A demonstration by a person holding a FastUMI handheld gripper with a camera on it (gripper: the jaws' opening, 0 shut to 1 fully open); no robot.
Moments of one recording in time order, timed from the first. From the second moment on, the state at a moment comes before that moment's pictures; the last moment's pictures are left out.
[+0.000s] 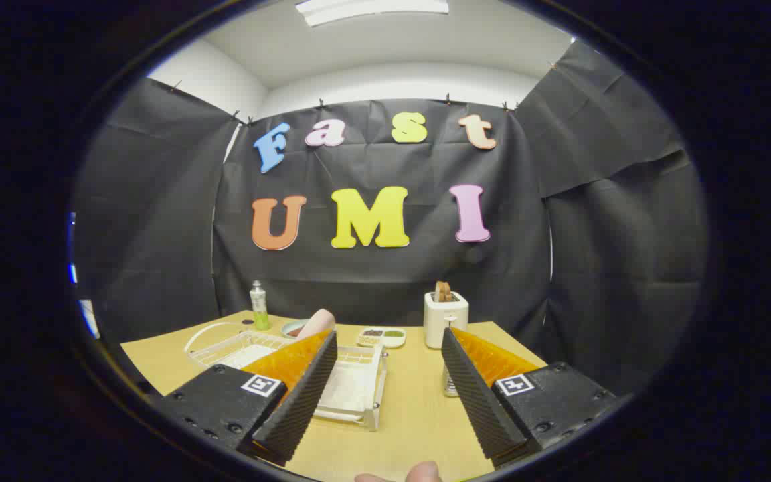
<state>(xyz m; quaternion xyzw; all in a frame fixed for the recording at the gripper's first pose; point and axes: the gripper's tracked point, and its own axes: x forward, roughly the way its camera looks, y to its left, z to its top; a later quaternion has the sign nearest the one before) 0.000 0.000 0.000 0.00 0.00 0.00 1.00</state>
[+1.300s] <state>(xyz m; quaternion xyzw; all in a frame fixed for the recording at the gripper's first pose) 0.021 0.025 0.032 0.00 0.02 0.05 1.00</state>
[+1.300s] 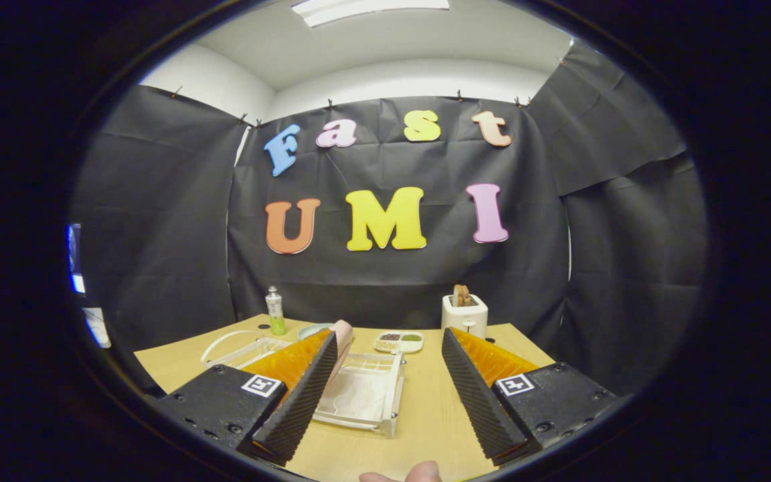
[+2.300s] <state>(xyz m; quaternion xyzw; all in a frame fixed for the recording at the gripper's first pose) 0.201 0.118 -0.032 0.06 0.36 0.10 0.93</state>
